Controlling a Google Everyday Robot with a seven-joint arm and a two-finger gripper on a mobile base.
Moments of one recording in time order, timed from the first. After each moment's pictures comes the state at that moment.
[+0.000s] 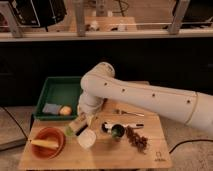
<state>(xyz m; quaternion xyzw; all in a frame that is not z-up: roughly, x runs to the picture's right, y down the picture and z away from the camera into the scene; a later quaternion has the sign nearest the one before) -0.090 0.133 0.652 -0.27 -0.28 -0.33 0.86</state>
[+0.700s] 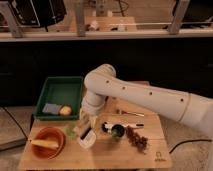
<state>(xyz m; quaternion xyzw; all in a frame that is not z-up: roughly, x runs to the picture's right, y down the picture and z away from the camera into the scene) -0.079 0.153 0.667 -0.30 -0.30 -0.37 0.83</state>
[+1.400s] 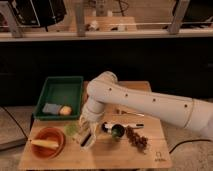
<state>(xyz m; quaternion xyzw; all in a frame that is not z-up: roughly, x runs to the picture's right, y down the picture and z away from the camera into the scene) -0.079 0.184 0.661 -0.29 -0.33 -0.38 0.82</state>
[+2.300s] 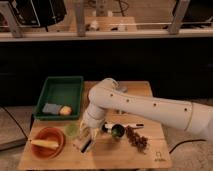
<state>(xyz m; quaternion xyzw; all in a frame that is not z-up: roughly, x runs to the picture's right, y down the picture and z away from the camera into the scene) -0.080 0.208 0.667 -0.30 -0.34 -0.37 0.81</state>
